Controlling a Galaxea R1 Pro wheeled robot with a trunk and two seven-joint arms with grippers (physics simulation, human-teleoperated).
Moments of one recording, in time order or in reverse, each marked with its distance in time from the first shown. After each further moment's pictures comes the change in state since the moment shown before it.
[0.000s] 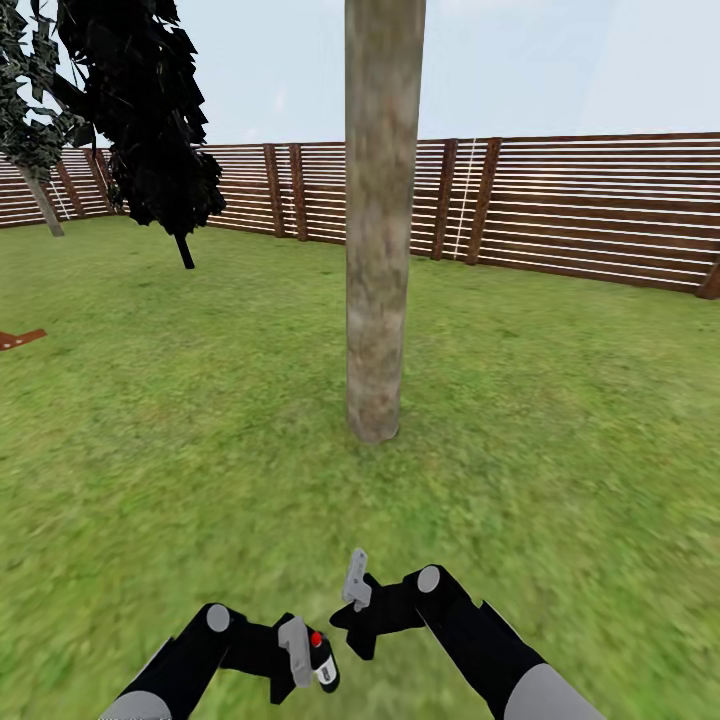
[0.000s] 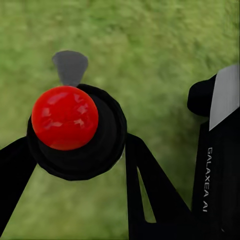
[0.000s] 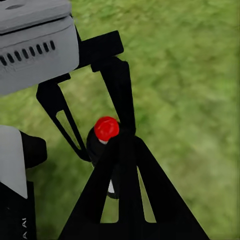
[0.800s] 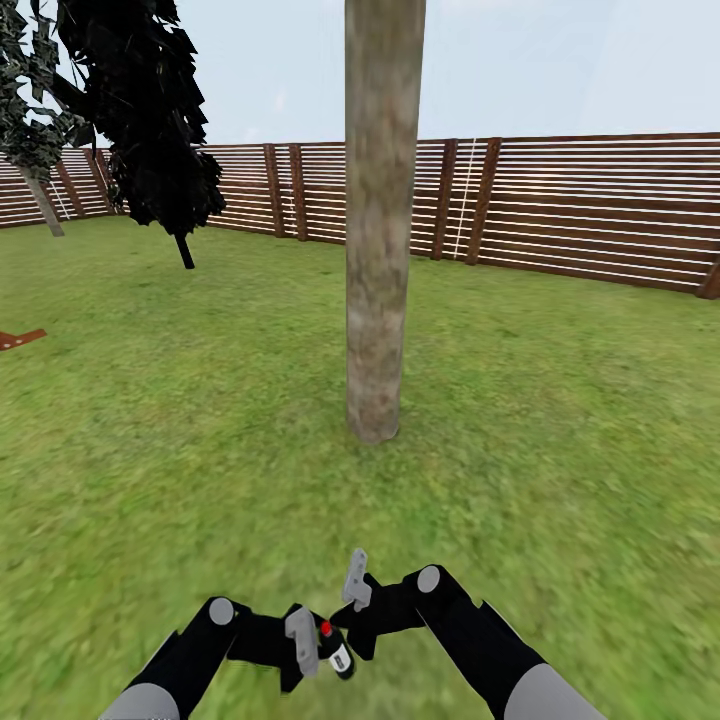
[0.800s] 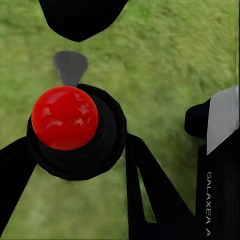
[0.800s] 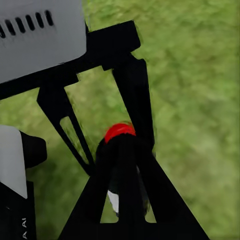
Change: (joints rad) left arm -0.015 -0.013 0.000 0.000 0.069 -0.045 -0.033; right arm 0.000 0.000 -0.001 0.000 0.001 0.000 0.000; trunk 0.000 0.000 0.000
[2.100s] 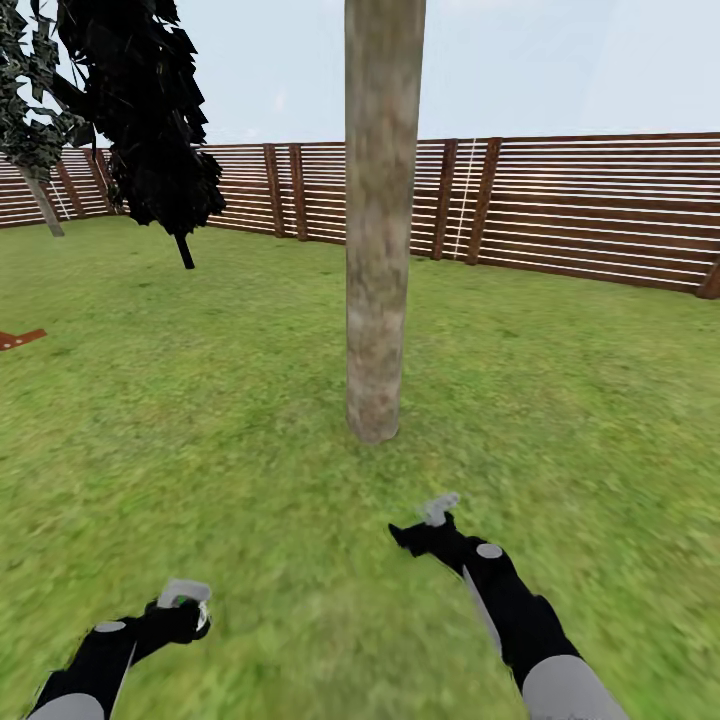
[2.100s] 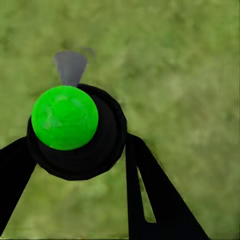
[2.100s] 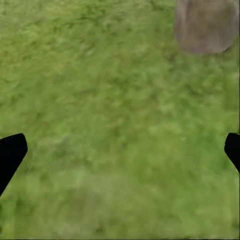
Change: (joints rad) left arm -0.021 0.114 0.747 0.034 -0.122 0.312 0.530; right arm 0.000 0.014 -0.497 -0.003 -0.151 0.004 -0.476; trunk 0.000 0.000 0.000
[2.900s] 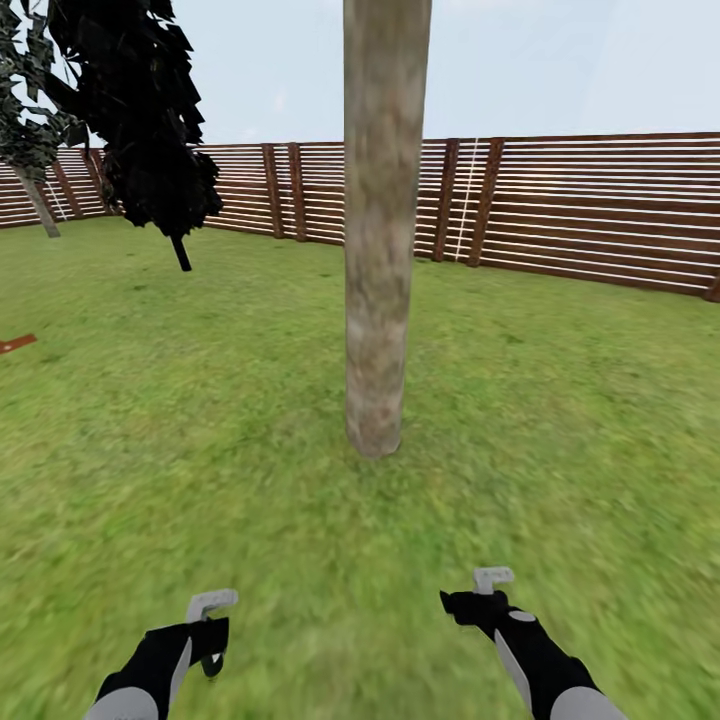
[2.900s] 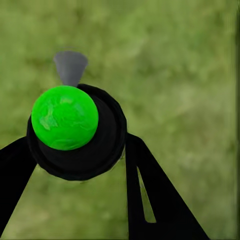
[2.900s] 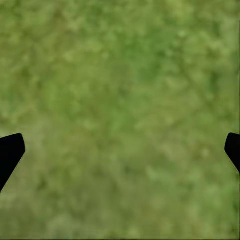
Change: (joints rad) left arm -0.023 -0.123 0.016 0.085 0.150 0.189 0.373; right arm 0.005 -0.060 -0.188 0.400 -0.011 -0.088 -0.239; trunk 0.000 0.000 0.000
